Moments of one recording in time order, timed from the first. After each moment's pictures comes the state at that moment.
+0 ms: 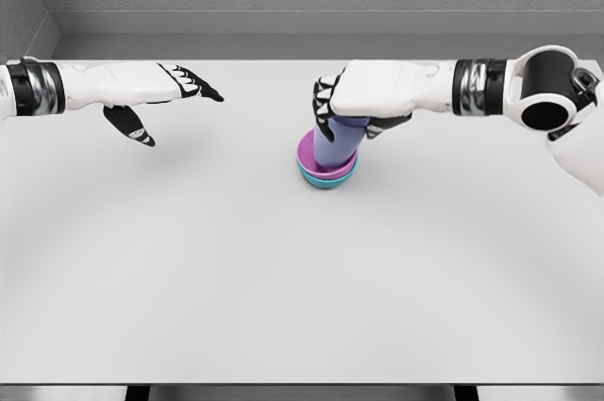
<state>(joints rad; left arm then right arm) -0.95 0.77 -0.90 -1.22 -0.21 -0.61 -0.54 -0.91 -0.59 0.79 -1.47 0.38 -0.61 0.61</state>
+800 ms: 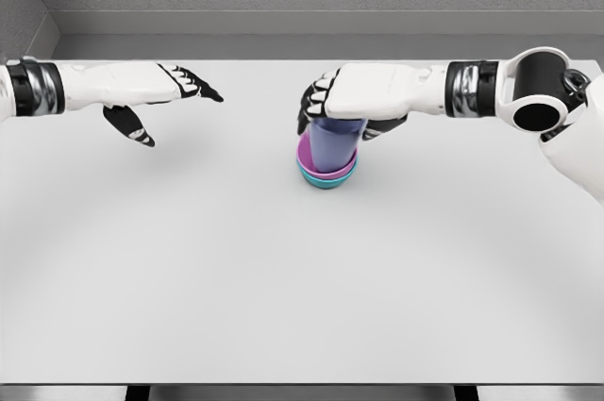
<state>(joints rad) -0.95 0.77 -0.90 -1.22 -0.21 -0.61 -0.54 -0.92 -0.57 0.79 -1.46 0.39 -0.61 0.61</state>
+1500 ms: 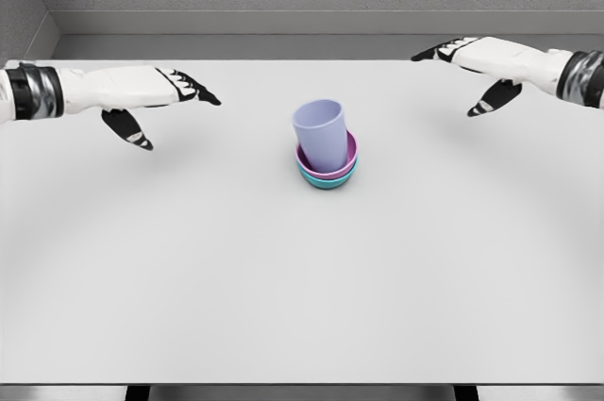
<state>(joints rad) -0.94 0.77 -0.90 -1.20 -0.21 -0.61 -0.55 -0.83 -0.61 0.49 -1.01 0.39 -0.61 0.61</state>
